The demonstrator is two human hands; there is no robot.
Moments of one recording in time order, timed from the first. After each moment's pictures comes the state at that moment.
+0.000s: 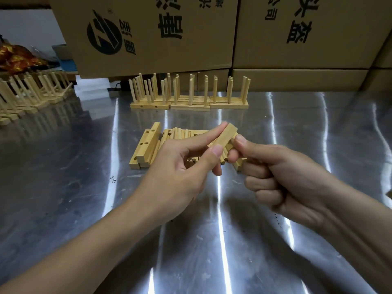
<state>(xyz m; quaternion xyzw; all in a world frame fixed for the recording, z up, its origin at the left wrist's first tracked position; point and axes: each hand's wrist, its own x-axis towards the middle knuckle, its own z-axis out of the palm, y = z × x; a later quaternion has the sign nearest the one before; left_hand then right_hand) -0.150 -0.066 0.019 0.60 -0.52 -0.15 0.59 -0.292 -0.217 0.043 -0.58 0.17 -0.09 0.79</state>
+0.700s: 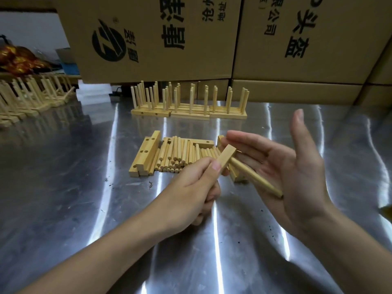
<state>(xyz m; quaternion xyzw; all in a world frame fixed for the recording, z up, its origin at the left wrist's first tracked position) -0.162 -0.077 0.013 0.61 -0.41 -0.36 0.58 -0.287 -0.225 0.034 -0.59 0.10 -0.25 0.76</state>
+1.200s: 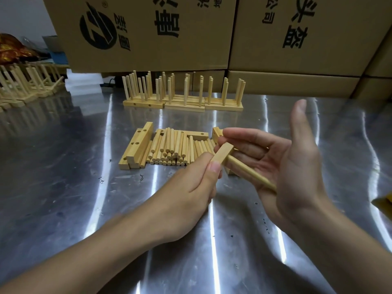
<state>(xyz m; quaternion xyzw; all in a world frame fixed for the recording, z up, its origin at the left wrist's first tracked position) -0.161 -0.081 -0.007 0.65 -0.53 -0.22 0.49 -0.284 -0.212 0.036 -0.56 0.15 -0.29 0.76</state>
